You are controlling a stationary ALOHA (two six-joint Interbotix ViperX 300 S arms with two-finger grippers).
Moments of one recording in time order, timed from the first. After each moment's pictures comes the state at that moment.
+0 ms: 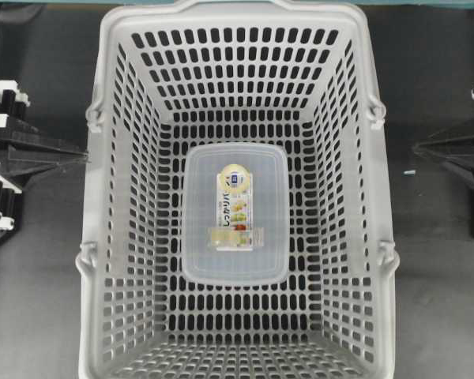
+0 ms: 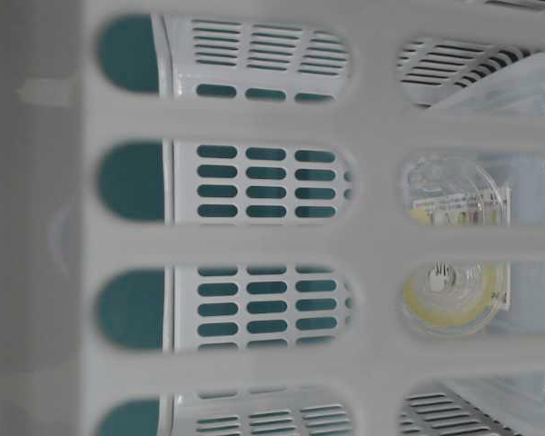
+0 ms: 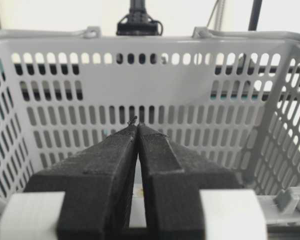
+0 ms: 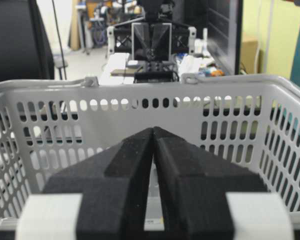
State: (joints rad) left arm 0.00 -0.96 1.17 0.00 -0.29 0.00; right arm 0.00 -0.97 1.18 0.00 -0.29 0.00
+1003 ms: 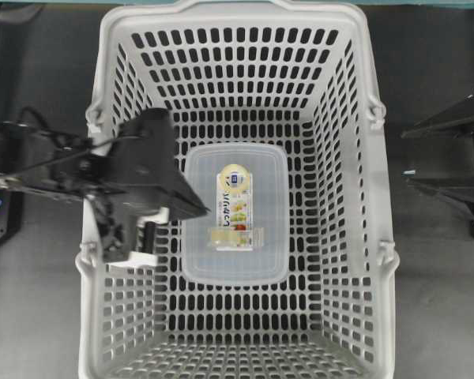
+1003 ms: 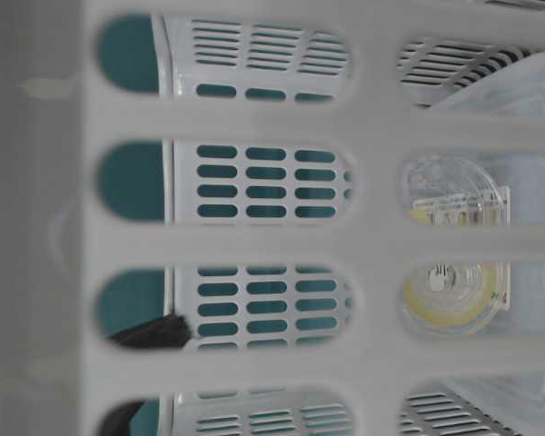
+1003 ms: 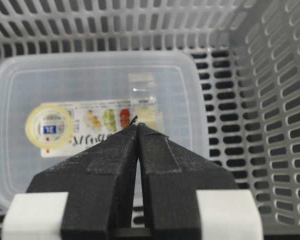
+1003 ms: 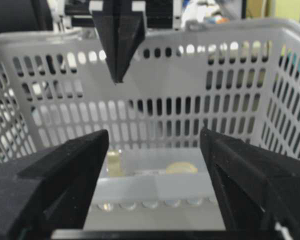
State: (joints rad) left arm -0.11 -0.27 0.44 0.04 0.55 -0.10; right arm 0.00 -0.97 1.18 0.01 -0.14 0.04
